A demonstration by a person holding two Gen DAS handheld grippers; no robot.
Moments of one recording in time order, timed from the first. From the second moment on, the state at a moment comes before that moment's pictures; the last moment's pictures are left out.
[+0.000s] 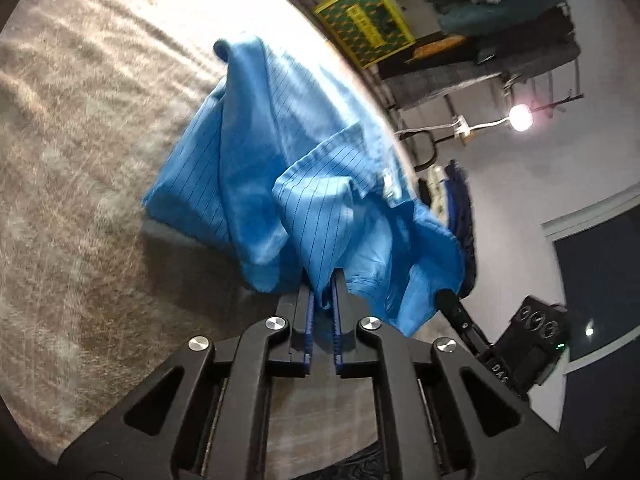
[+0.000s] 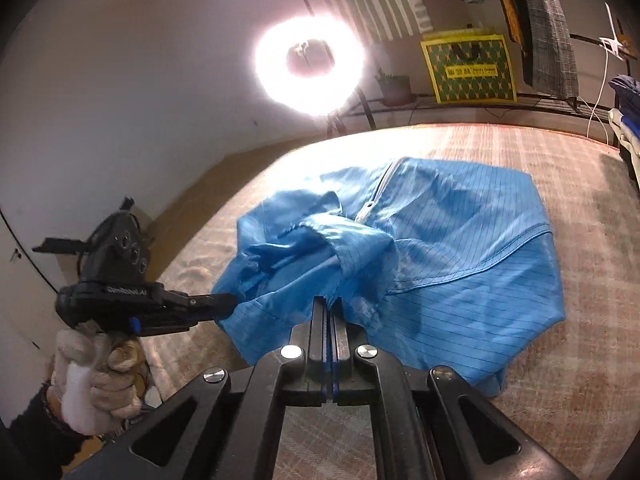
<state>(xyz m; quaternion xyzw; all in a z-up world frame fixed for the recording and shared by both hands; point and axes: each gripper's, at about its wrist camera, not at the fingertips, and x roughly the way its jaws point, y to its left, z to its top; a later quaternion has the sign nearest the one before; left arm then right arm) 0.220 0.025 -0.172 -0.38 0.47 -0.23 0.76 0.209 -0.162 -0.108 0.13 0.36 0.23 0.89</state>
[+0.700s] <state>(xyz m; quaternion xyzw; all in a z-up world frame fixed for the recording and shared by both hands) 0.160 0.013 -0.130 -0.26 0.41 -0.23 0.84 0.187 -0.177 -0.092 0.05 0.37 0.22 0.90</state>
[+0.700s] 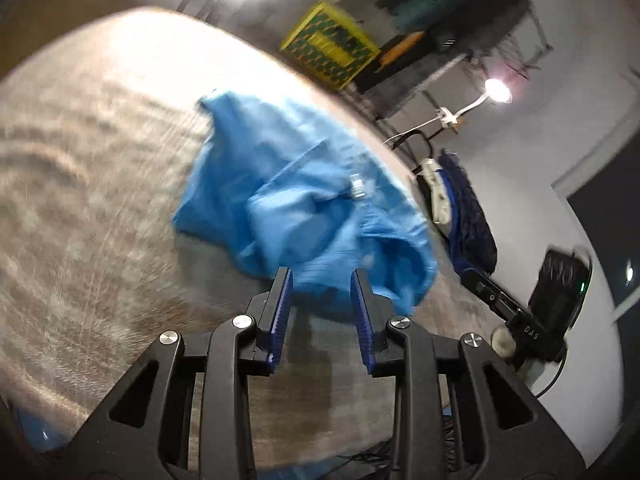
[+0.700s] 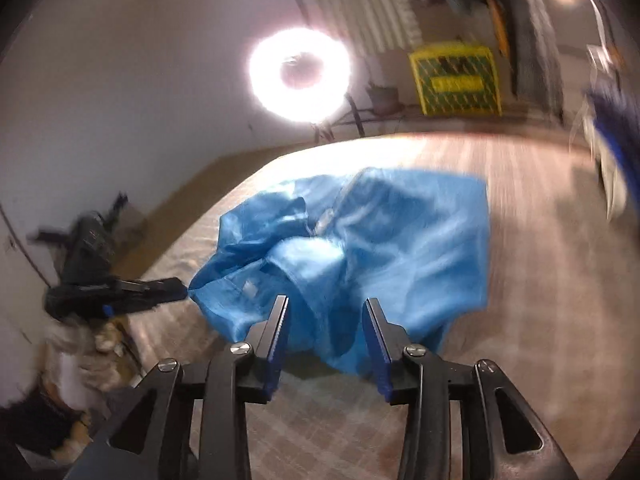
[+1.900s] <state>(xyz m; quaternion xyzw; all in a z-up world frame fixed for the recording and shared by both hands) 0.177 -0.083 -0.177 -0.14 0.48 -0.31 0.81 0.266 -0.133 -0.123 -0.08 0.46 0.27 0.84</state>
